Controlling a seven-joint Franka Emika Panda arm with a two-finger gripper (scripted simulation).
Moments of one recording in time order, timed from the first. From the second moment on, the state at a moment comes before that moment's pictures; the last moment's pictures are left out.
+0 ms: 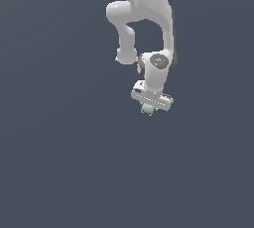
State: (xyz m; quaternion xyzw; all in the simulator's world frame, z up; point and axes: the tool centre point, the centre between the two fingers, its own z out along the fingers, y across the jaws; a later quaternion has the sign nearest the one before) arm -0.105 0.118 0.047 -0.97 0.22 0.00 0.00
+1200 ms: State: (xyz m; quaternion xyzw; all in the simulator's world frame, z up) arm 0.009 0.084 0.195 -0.97 0.22 0.00 0.00
